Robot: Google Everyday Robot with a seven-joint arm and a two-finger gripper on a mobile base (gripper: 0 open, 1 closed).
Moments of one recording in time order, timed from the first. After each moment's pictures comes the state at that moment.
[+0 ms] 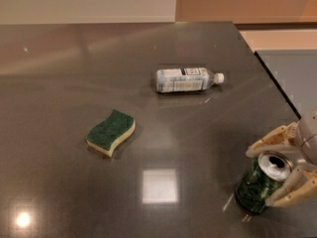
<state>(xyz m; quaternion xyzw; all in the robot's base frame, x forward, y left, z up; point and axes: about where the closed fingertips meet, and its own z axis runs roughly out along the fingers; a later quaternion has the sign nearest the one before) 0.312 -0.188 0.891 -0.72 0.66 0.15 0.18</state>
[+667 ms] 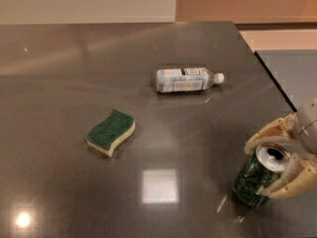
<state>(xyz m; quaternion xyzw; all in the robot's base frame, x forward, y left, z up) 0.317 -0.179 0.909 -0.71 0.66 0.15 0.18</state>
